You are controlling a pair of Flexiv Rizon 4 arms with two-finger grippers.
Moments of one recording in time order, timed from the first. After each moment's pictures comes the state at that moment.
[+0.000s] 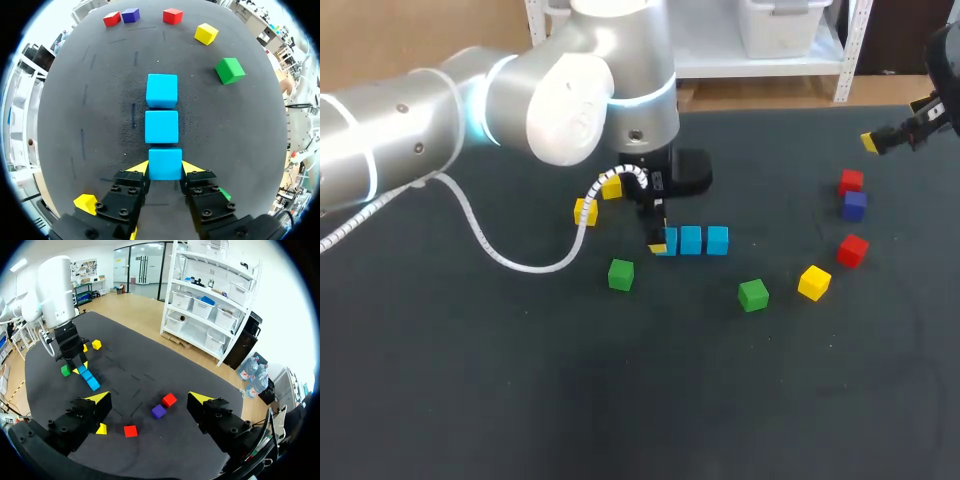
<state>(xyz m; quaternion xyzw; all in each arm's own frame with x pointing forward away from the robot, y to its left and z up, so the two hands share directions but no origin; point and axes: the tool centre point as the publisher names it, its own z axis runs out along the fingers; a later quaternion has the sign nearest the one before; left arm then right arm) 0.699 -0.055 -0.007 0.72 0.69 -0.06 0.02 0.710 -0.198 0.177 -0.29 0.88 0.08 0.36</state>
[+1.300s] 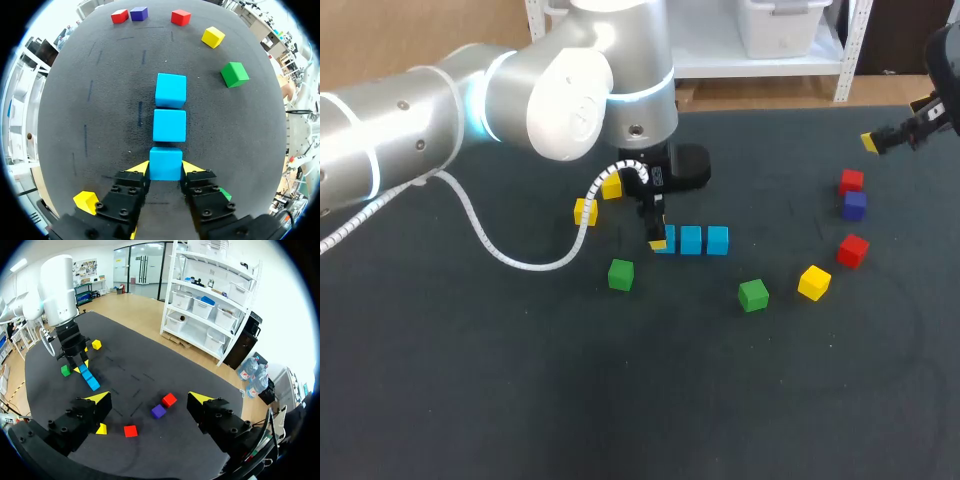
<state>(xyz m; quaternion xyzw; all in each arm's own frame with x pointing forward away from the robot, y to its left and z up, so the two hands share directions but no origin) 0.704 -0.054 -0.005 0.71 0.70 -0.06 0.02 0.710 -0.198 0.177 -0.29 0.88 0.08 0.36</state>
